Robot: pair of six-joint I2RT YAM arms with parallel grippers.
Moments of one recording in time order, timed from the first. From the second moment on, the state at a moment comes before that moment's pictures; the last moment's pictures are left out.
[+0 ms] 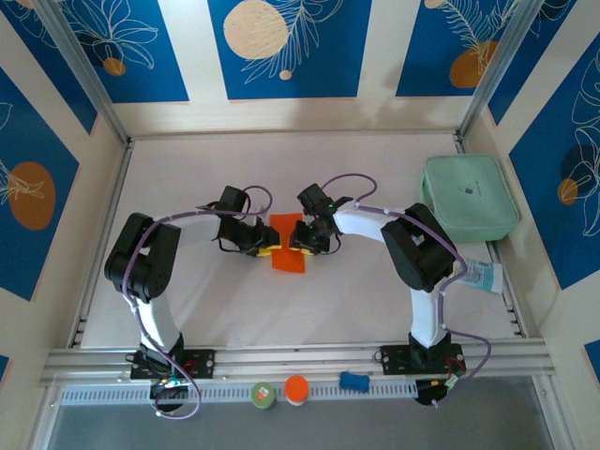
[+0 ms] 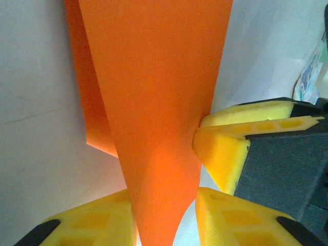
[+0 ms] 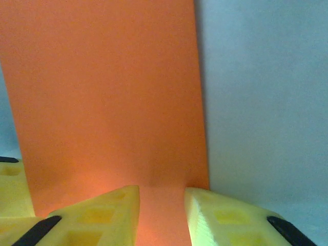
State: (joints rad) left arm -0.39 1.83 1.00 -0.31 0.74 -0.63; right arm 0.64 1.96 1.25 -0.50 -0.32 0.82
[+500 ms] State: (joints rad) left arm -0.38 1.83 0.96 -0.20 0.74 -0.77; right arm 0.60 1.85 1.21 -0.44 -0.31 0.70
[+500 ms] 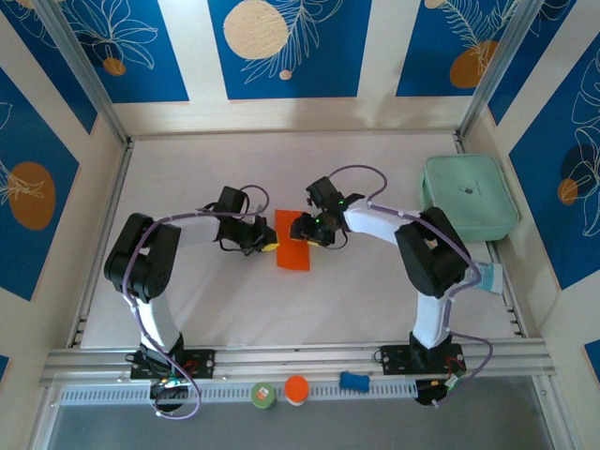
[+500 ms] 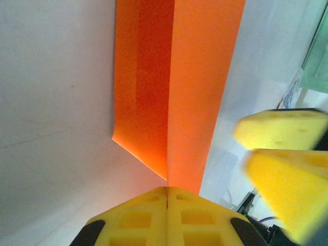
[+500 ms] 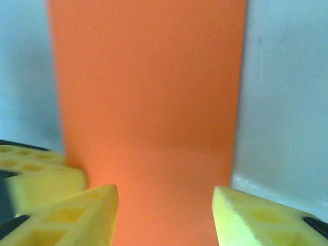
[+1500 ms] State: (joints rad) left arm -0.38 1.79 0.90 -0.05 0.76 -1.07; right arm 0.92 1.68 0.77 0.20 0.09 -0.06
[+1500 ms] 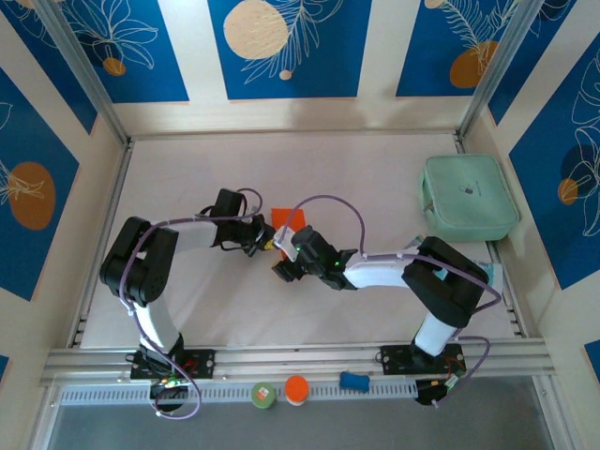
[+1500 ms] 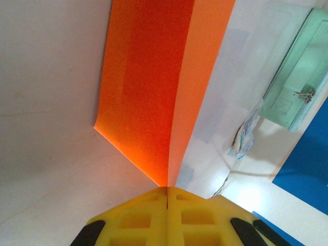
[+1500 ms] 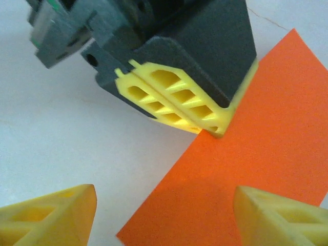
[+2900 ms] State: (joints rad) left arm -0.41 1.83 1.13 -0.33 0.51 -0.77; right arm 0.79 1.67 0.80 0.07 -0.38 0.08
